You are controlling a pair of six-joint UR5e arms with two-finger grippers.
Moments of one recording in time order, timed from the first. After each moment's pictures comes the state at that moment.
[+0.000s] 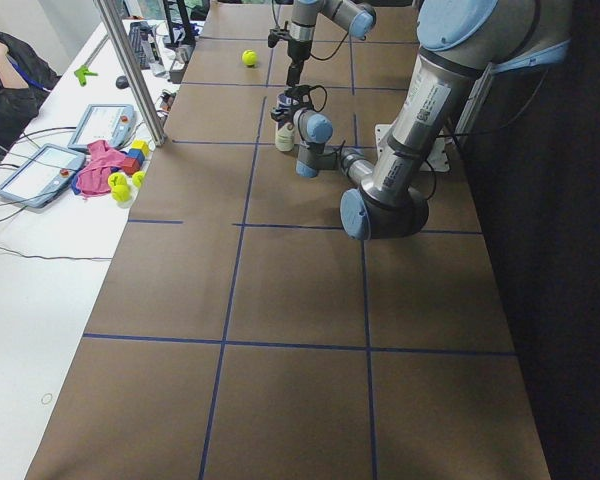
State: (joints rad) left arm -0.47 -2.19 -1.32 -3.14 -1.56 -0.31; right arm 0.57 -0.67 1.82 -1.84 1.84 1.39
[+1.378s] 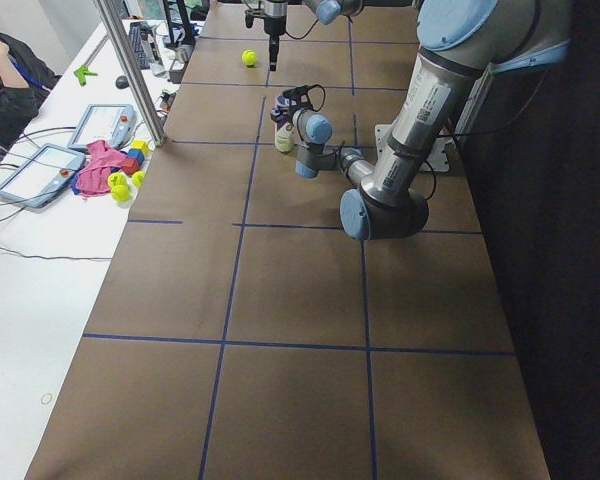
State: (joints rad) left arm -0.48 -2.18 -1.33 -3.16 -1.56 -0.39; right arm 0.96 -0.95 1.81 -1.83 2.10 0.63
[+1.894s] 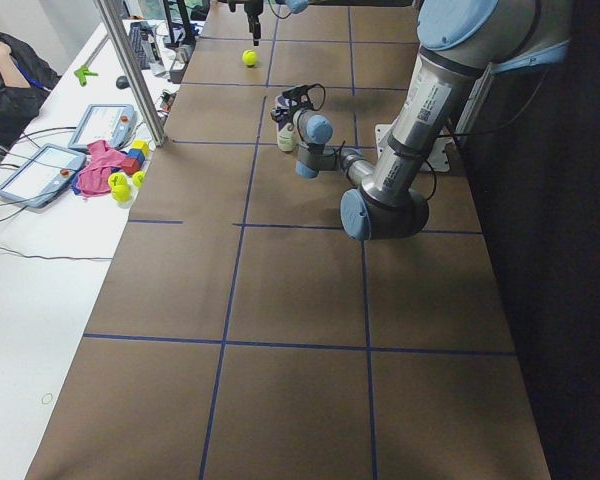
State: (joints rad) left arm -0.48 -2.18 -1.33 -3.16 -1.56 -0.39; right arm 1.09 -1.03 1.62 -1.66 2.10 0.34
